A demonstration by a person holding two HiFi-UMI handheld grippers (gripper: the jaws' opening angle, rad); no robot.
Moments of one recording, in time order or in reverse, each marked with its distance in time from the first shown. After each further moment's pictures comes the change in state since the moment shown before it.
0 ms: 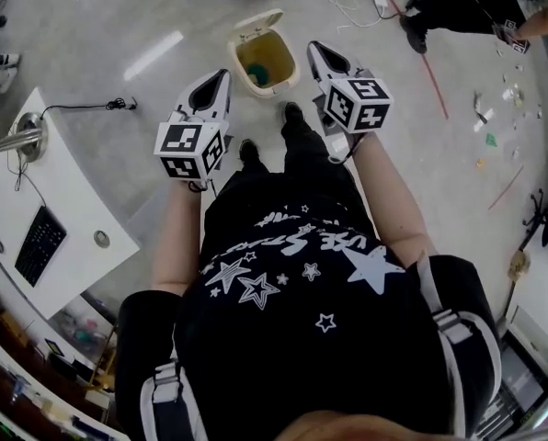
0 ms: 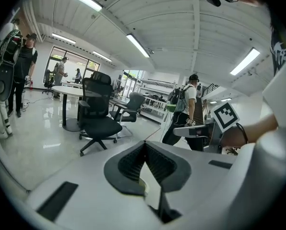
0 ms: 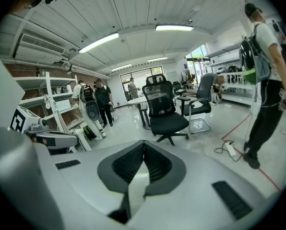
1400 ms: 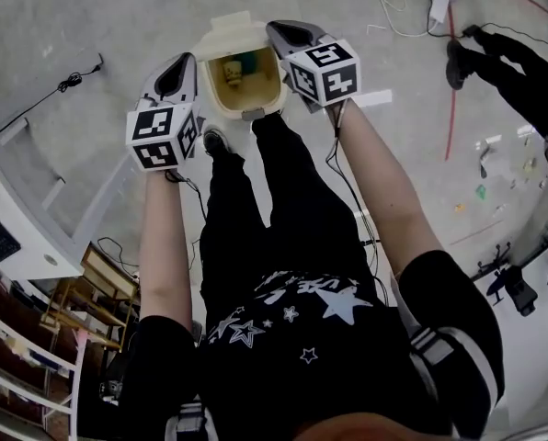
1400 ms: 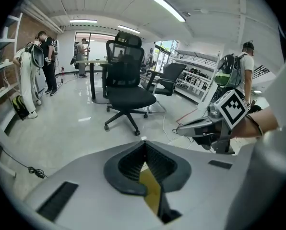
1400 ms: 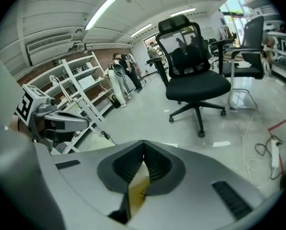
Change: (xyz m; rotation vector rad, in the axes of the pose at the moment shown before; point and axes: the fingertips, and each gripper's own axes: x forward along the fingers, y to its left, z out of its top) left arm 0.251 0.149 -0.129 -0.141 0.296 0.422; right arm 0.302 -0.144 -0.114 -0.113 0.422 0.439
